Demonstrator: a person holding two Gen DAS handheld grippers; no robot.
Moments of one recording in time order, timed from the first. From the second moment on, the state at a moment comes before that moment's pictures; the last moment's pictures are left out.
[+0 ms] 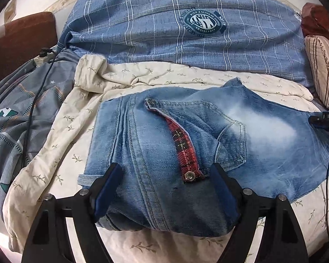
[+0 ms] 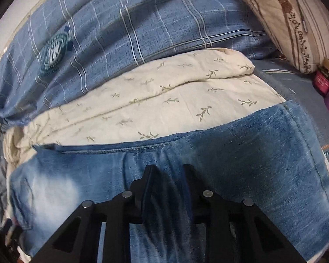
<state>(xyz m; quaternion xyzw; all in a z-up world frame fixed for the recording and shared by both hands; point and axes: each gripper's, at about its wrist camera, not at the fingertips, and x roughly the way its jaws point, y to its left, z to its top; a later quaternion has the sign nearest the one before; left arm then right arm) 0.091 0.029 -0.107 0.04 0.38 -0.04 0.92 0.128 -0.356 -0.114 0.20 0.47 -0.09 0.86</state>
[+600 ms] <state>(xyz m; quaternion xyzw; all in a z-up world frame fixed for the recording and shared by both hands) 0.088 0.070 -0.098 0.00 0.37 0.03 0.93 0.013 -0.427 -0.084 0.25 0.44 -0.15 0.85</state>
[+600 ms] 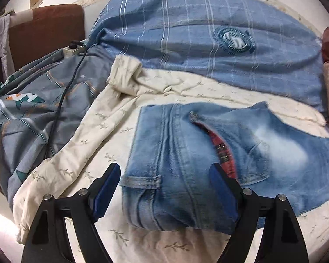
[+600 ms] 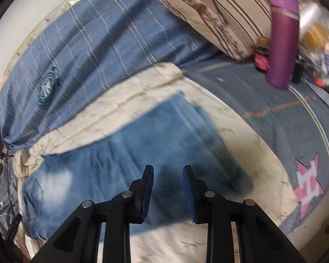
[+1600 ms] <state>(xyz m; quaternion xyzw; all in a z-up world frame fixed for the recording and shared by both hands) 0.074 0.059 -0.087 0.02 0.33 0.00 0.94 0.043 -0.296 -0.077 0.16 0.46 -0.01 0.88</state>
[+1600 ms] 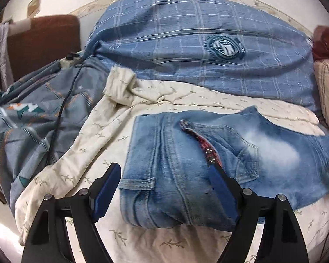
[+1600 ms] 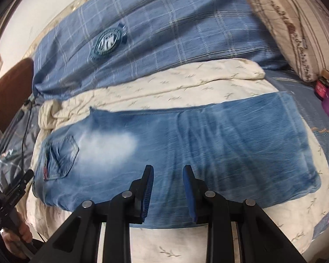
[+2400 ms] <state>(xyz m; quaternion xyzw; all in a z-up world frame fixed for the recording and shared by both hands) 0.092 0.052 -0.126 0.01 0.42 0.00 0.91 0.059 -0.262 -0.117 0.08 0.54 0.01 0.83</state>
